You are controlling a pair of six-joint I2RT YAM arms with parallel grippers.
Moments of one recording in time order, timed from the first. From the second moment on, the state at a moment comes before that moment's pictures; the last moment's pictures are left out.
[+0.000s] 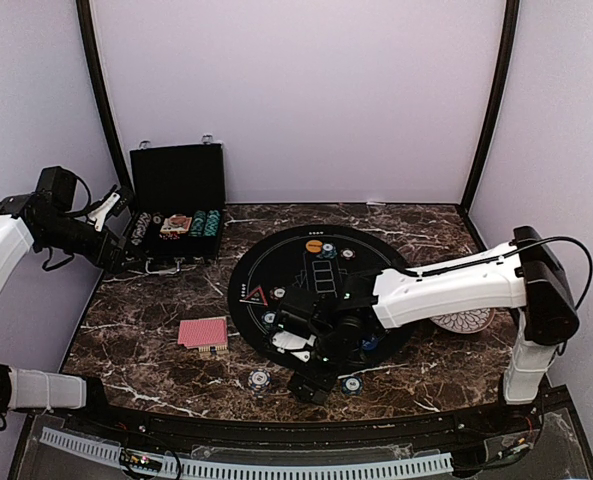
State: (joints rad) left arm 0.06 1.11 1.18 -1.06 0.50 0.45; right arm 1.27 1.85 1.35 -0.84 -0.08 0.14
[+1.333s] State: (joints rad) left arm 0.06 1.10 1.18 -1.07 0.50 0.46; right arm 1.30 1.91 1.35 -0.77 -0.08 0.13
